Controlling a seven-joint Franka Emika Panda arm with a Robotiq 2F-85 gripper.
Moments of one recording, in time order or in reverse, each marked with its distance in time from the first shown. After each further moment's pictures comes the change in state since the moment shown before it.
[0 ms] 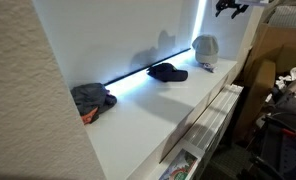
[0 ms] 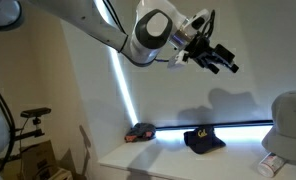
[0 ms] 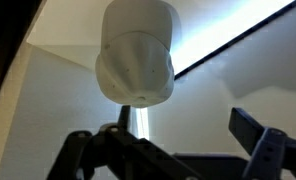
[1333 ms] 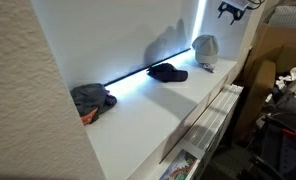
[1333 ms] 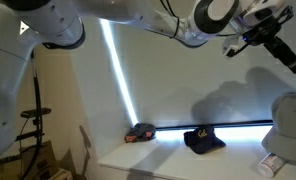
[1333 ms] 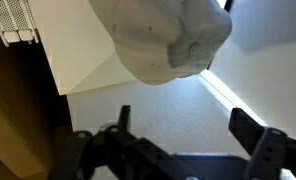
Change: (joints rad) arm -0.131 0.470 -0.047 0.633 0.336 -0.321 0.387
